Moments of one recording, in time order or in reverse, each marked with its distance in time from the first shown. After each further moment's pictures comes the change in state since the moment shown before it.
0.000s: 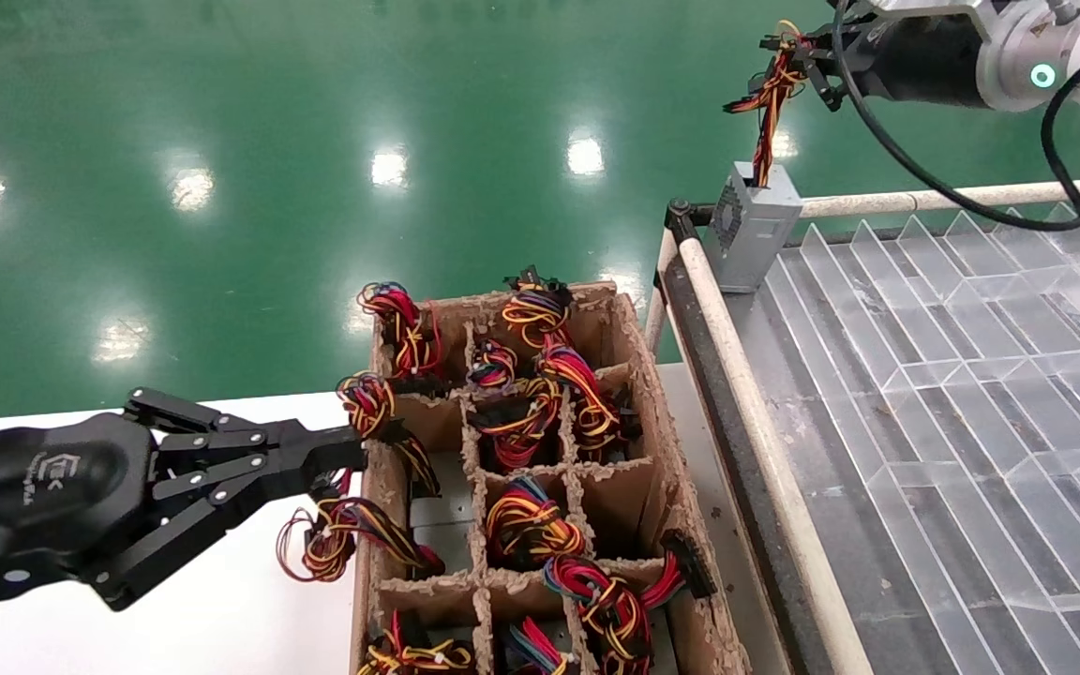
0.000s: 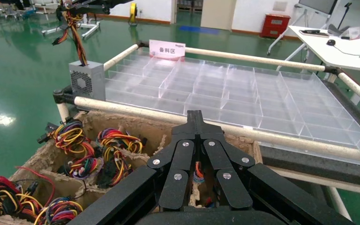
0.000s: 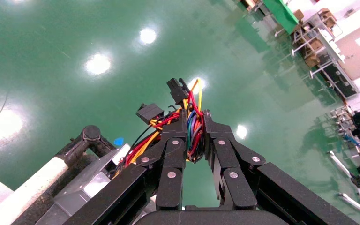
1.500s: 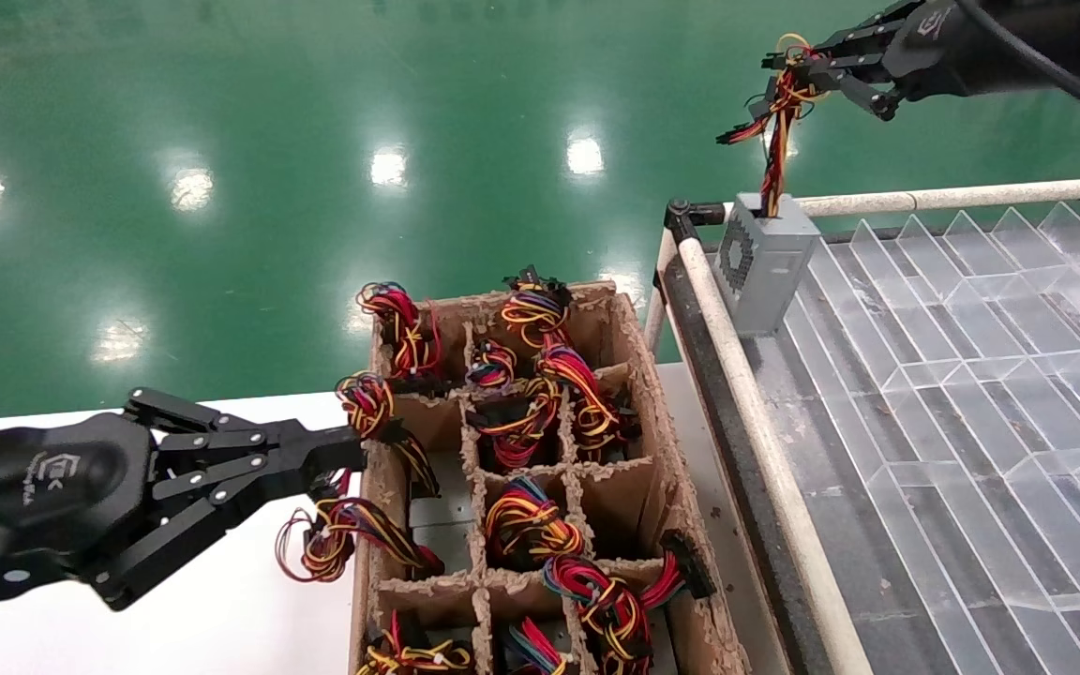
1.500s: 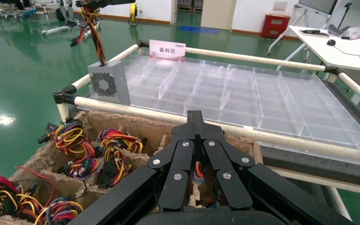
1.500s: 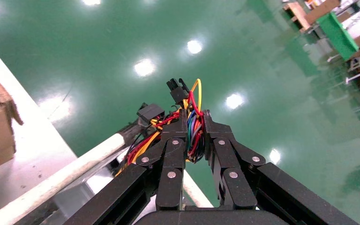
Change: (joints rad) left arm 0.000 0.000 0.000 0.000 0.000 0.000 0.000; right arm 0.133 0.103 -0.031 -0.007 -0.045 -0.365 -0.036
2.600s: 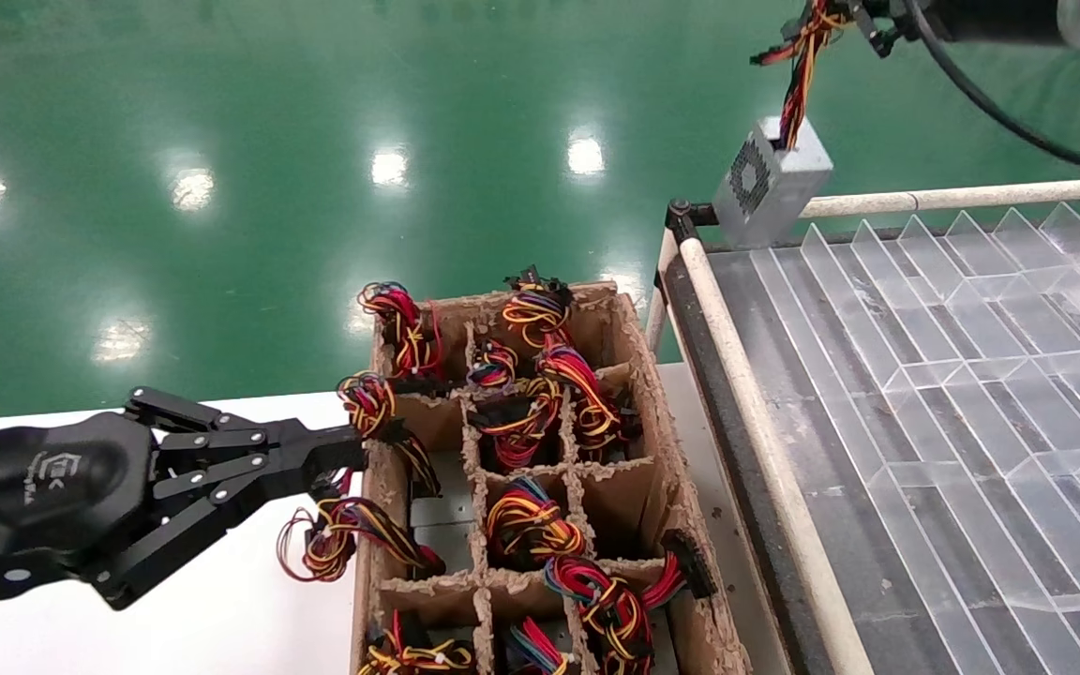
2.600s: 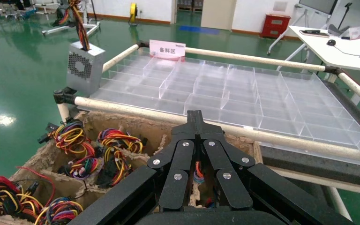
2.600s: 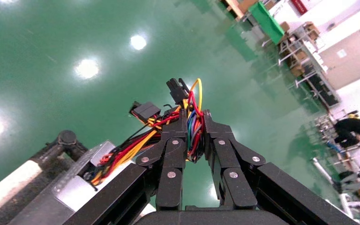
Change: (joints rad) left arm 0.000 0.000 0.000 0.000 0.000 0.000 0.000; right arm -0.054 -0.072 0.038 -0.032 0.058 0.323 -0.045
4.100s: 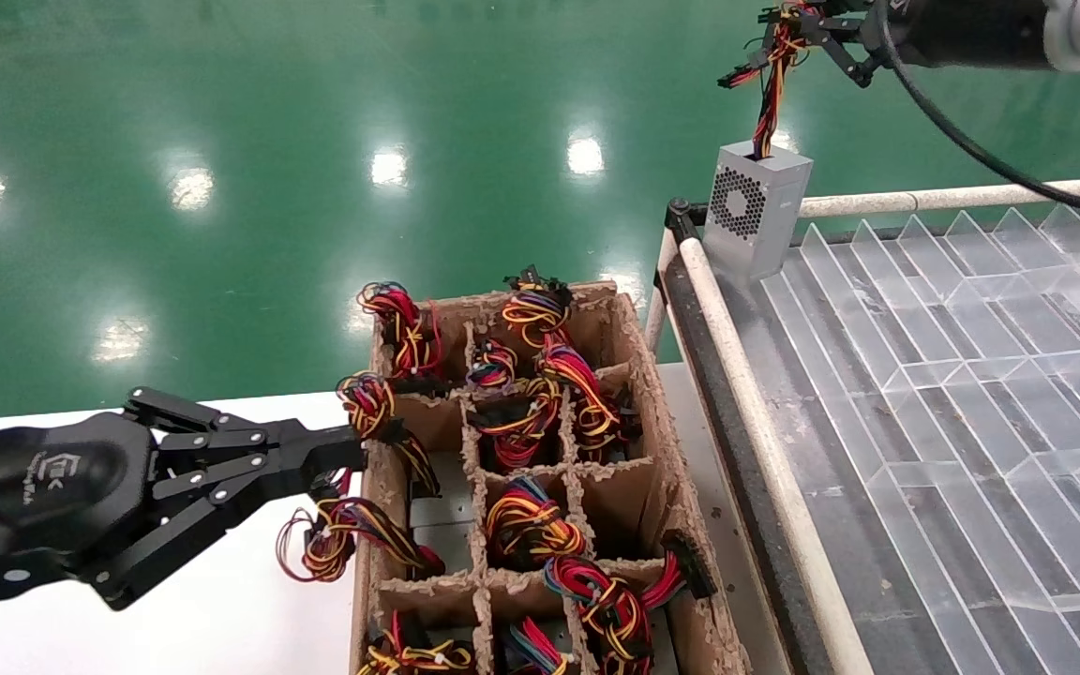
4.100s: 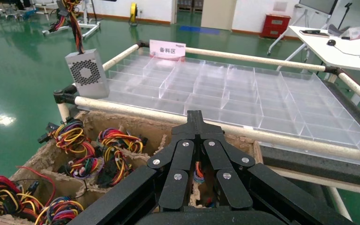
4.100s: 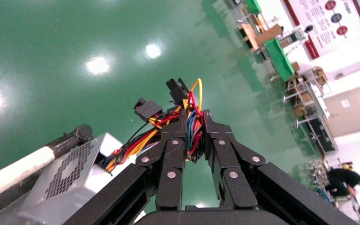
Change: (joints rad) left arm 0.000 0.000 0.000 0.000 0.000 0.000 0.000; right arm -0.015 0.030 0.019 0.037 0.026 -0.121 -0.205
